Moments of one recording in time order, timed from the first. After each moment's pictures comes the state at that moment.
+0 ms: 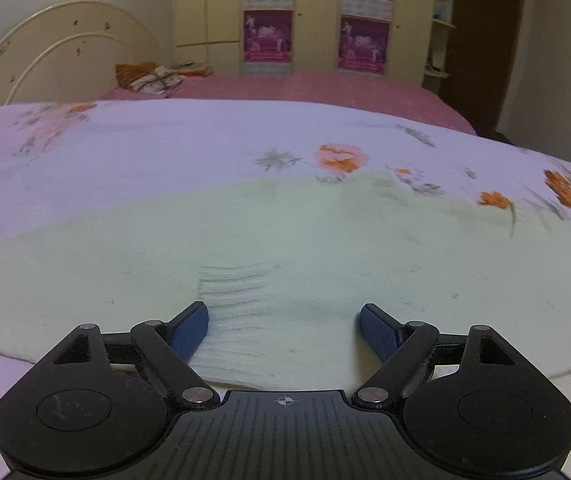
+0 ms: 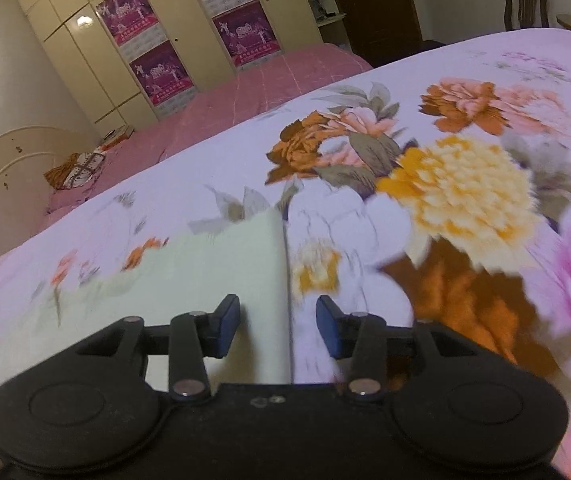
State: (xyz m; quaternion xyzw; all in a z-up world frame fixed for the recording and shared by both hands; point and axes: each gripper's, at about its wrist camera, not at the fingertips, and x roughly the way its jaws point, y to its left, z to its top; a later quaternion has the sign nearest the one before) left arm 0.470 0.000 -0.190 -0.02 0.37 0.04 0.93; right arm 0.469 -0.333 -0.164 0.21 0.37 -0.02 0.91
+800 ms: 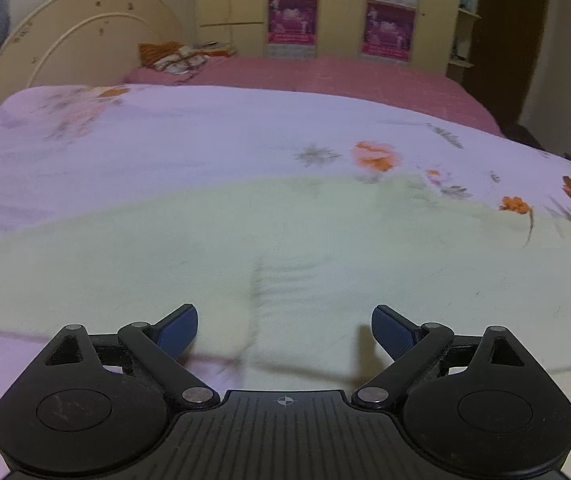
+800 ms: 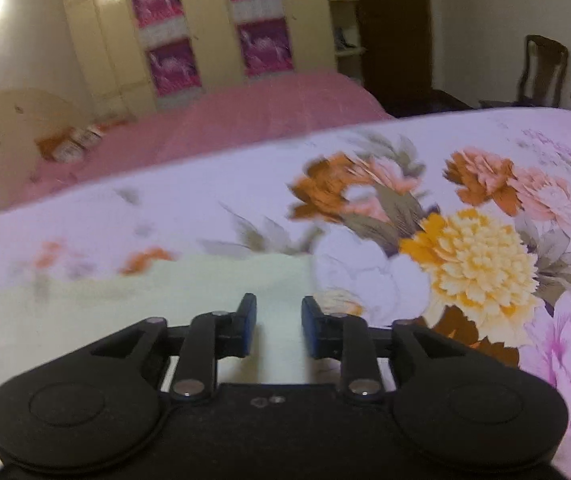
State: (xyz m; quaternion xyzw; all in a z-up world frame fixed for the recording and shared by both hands) left arm 0.452 0.027 -0.169 -0.02 0.41 0.07 0.91; right arm 0.454 -0.288 -0.130 0.10 0.34 -0.02 0.93
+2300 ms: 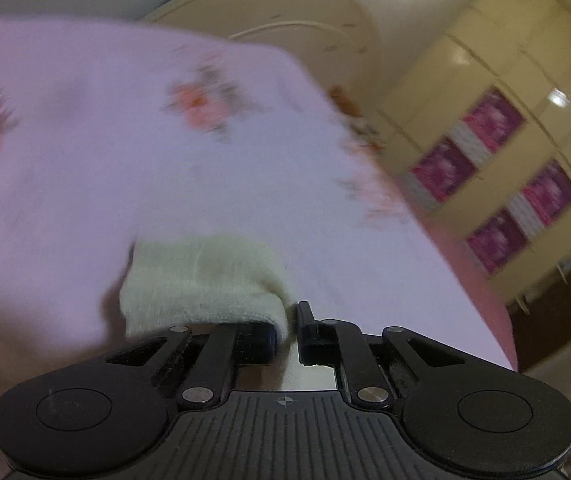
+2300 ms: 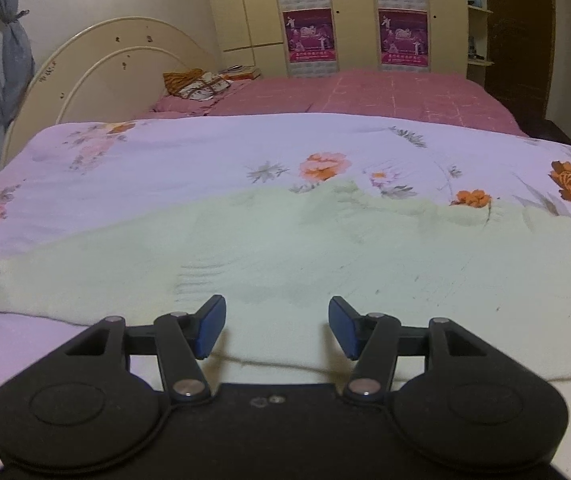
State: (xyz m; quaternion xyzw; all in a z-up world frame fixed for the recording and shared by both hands) left arm 0.413 0.339 -0.189 -0.35 0.25 0.20 0.88; right arm 0.438 -0.052 -0.140 0.03 0.37 0.11 0.92
